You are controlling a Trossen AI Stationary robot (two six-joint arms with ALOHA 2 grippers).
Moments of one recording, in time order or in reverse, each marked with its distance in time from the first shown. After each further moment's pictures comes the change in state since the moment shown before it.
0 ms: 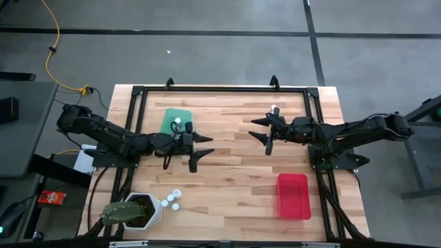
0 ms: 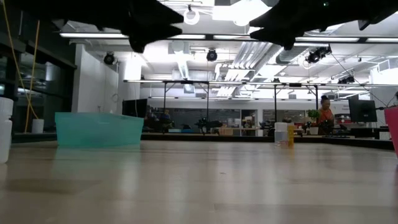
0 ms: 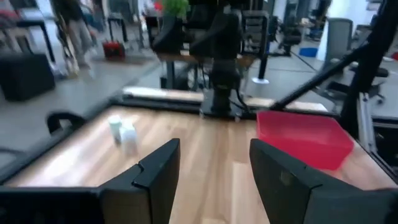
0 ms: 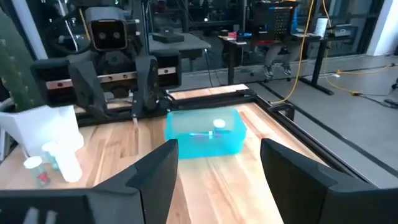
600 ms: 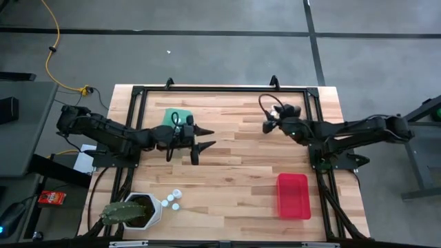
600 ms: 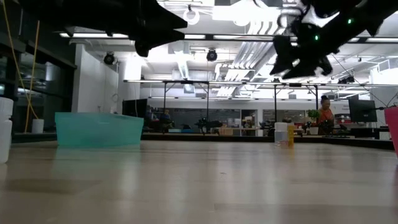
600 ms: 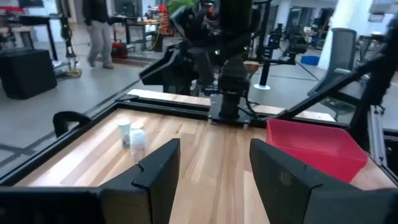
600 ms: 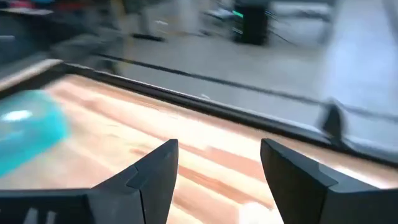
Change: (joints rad) left arm 0.104 -0.002 0.000 0.028 0.084 -0.017; right arm -0.086 0.007 0.000 -0.415 0.614 0.491
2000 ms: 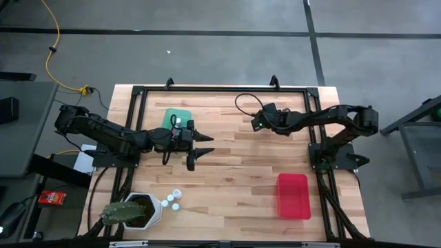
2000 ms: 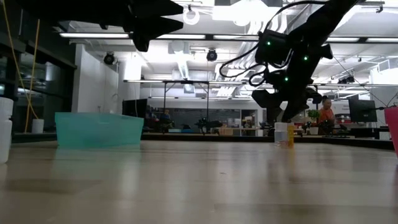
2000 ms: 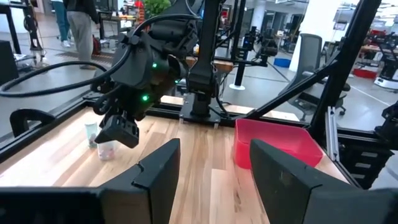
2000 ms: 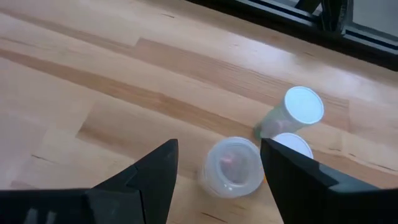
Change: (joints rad) left arm -0.055 -0.032 0.000 -0.026 0.056 -0.038; right arm -0.199 0.504 0.231 -0.336 -0.223 0.247
